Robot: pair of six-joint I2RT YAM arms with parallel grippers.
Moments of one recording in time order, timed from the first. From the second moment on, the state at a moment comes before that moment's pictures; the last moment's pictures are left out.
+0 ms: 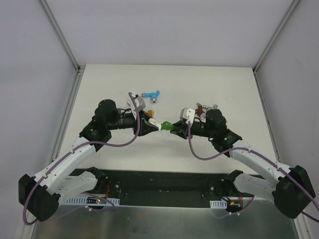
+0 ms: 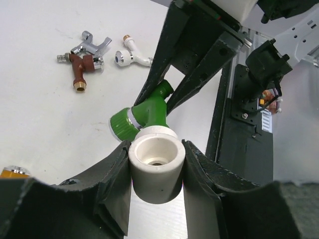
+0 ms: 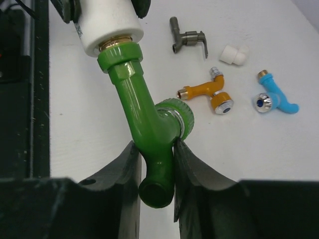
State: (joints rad) left arm -0.56 0.96 0.77 -0.03 0.77 -0.13; right arm 0.67 1.05 0.61 0.17 -0.60 -0.35
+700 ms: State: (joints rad) left arm -0.59 0.84 0.55 0.35 0.33 -0.40; right arm 0.72 1.00 0.59 0.24 -0.47 0.16
